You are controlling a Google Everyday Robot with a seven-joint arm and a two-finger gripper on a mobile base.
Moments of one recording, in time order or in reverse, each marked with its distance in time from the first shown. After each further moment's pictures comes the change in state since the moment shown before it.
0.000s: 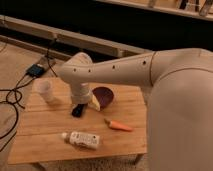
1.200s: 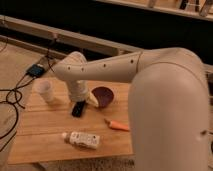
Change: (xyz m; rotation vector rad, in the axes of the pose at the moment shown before) arm -0.033 0.020 0.020 0.083 0.022 -0.126
